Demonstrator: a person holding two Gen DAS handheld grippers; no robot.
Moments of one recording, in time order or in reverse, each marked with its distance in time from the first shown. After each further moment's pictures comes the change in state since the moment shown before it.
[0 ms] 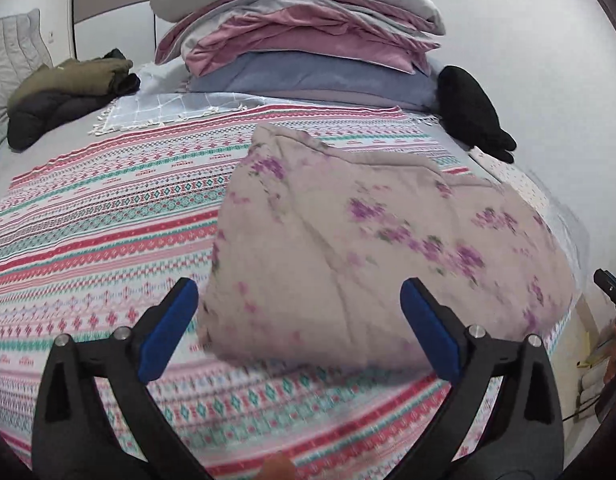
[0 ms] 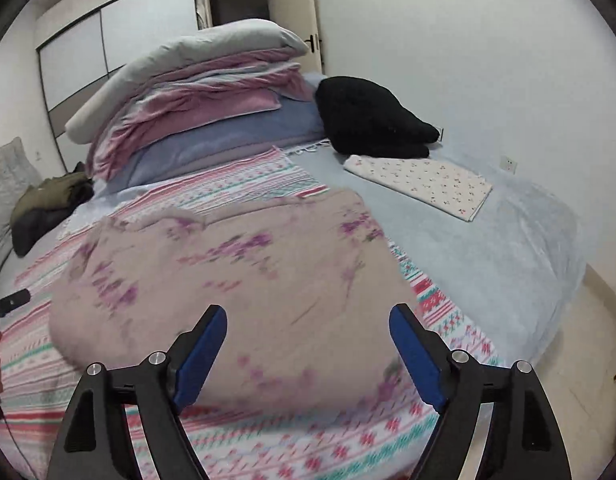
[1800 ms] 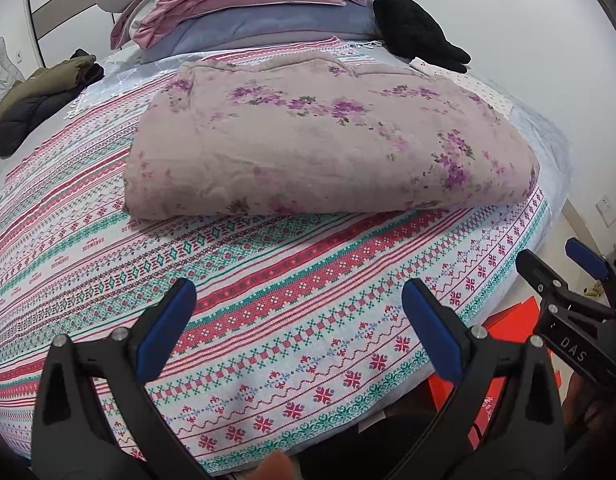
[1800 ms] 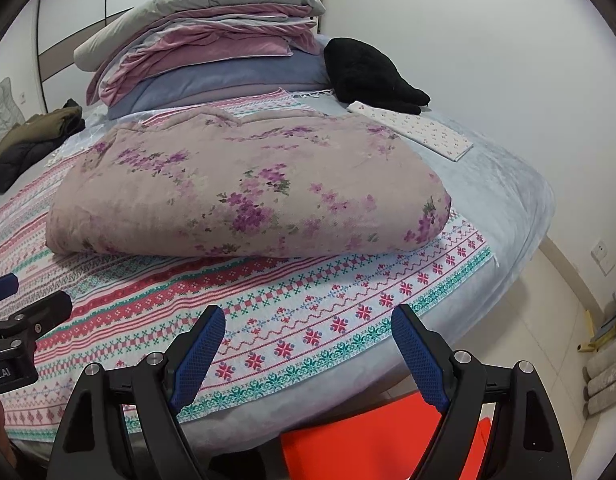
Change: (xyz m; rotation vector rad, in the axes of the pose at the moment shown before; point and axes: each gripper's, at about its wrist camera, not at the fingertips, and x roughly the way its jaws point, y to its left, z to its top) left arm -0.037 -0.114 -0.093 0.145 0.151 -0.007; right arm -0.036 0.084 -0.105 -0.082 0.128 -0.150
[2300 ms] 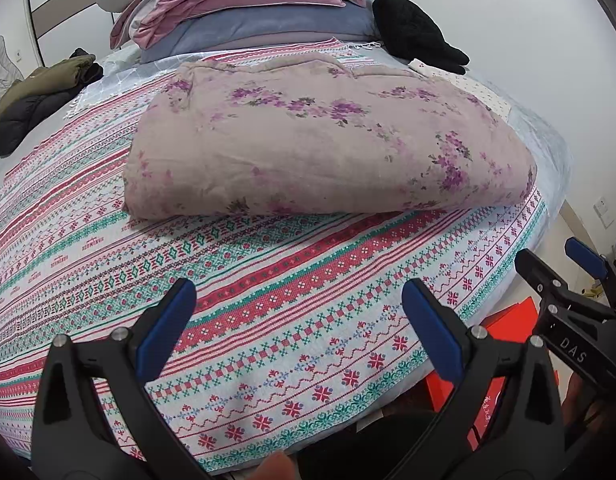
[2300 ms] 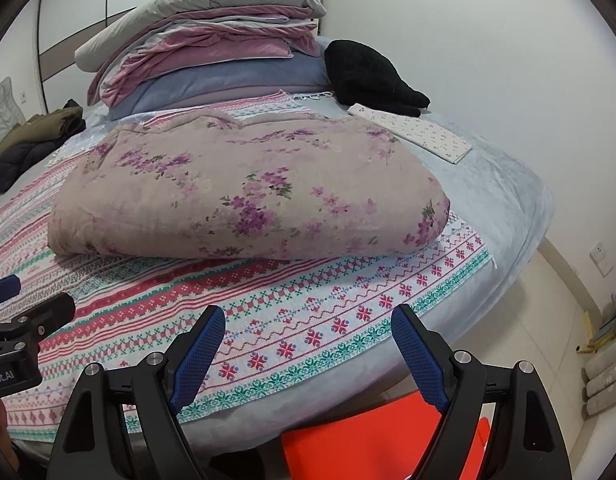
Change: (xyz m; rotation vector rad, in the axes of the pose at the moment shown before) left arm -0.003 -0.001 0.000 -0.004 0.001 -0.004; right arm -0.003 0.000 0.003 -0.006 -0.003 0.000
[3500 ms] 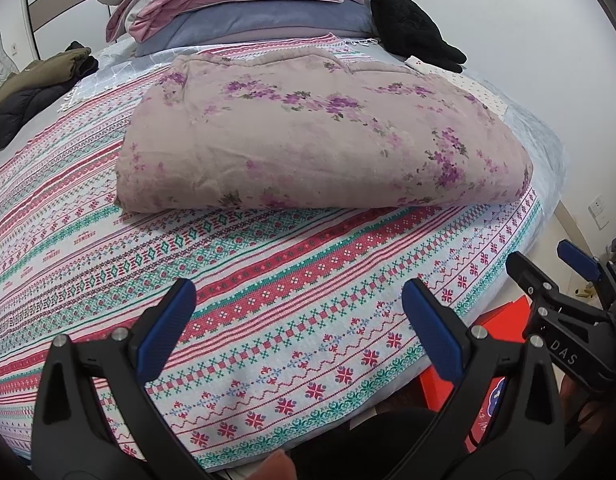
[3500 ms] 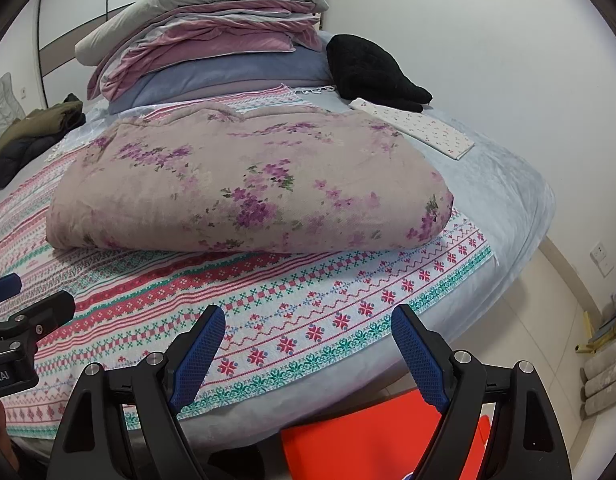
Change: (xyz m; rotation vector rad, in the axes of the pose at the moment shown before) left arm 0.003 0.001 -0.001 -0.014 0.015 -0.028; right arm 0.004 0.004 -0.002 -0.007 0.020 -0.003
